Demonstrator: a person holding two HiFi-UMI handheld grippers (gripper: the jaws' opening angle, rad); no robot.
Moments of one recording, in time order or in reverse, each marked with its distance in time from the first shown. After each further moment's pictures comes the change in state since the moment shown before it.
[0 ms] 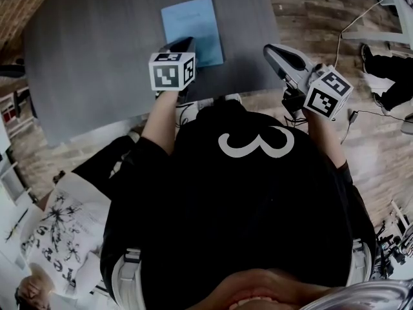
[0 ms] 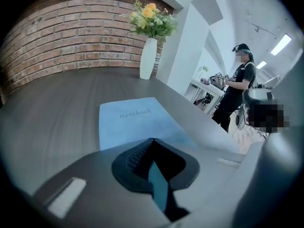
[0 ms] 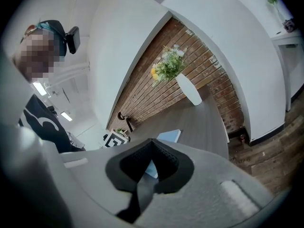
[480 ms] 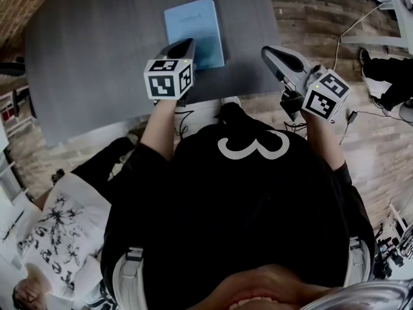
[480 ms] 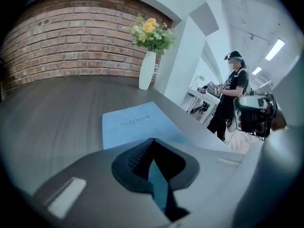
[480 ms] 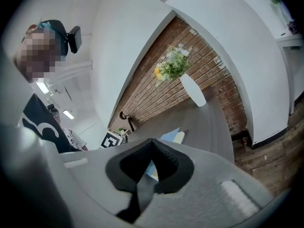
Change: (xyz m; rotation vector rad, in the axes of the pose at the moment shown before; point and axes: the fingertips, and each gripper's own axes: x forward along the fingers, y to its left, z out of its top) left arm -0.028 0.005 0.011 -0.010 -0.115 -0.032; right arm 0.016 0.017 0.001 -0.028 0.003 0.013
